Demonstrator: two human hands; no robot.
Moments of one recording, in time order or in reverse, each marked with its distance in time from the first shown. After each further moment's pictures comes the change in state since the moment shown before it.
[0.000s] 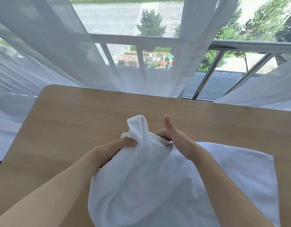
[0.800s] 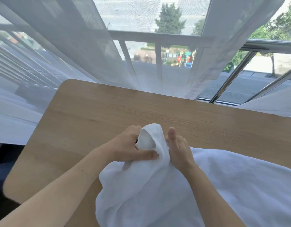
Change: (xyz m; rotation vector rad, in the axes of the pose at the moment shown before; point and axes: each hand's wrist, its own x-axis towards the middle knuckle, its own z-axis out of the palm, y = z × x) left_hand 0.006 0.014 -0.001 0.698 0.267 0.555; right_hand 0.017 0.018 0.047 -0.169 0.400 -0.149
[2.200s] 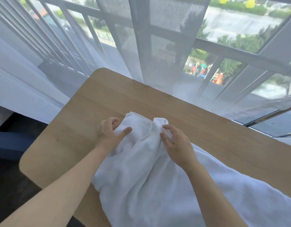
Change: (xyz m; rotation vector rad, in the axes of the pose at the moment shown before) left_hand -0.023 -0.173 -0.044 -0.248 0.876 -0.382; right_hand 0.059 -0.035 0.082 -0.313 -0.146 -0.101
